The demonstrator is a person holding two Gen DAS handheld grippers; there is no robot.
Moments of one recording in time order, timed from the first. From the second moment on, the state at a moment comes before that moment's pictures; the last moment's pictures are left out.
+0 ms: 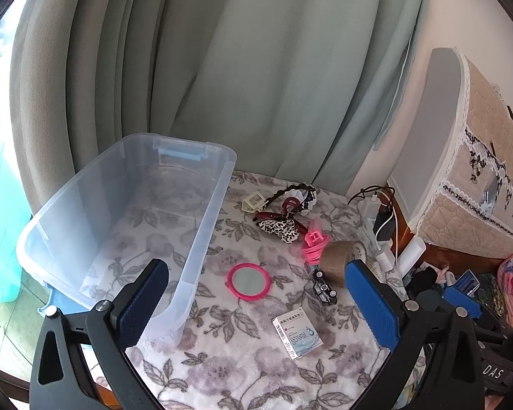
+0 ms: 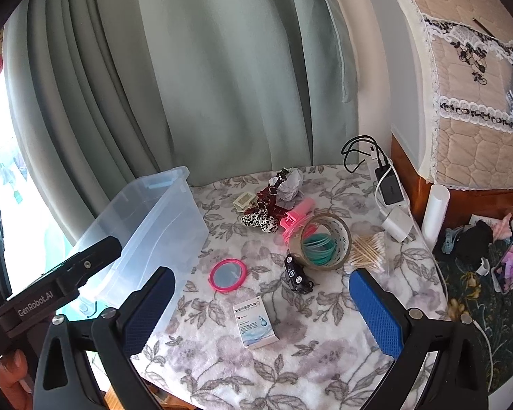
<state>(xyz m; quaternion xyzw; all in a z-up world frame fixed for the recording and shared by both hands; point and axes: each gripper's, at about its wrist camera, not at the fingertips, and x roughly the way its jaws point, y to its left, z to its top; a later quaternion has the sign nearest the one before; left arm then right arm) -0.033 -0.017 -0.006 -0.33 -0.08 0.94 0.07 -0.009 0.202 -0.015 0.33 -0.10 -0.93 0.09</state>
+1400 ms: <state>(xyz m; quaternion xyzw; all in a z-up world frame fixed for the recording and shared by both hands) -0.110 0.101 -0.173 -0.53 0.04 0.85 0.00 -0.110 0.312 -0.169 0.45 -0.12 -0.89 0.00</state>
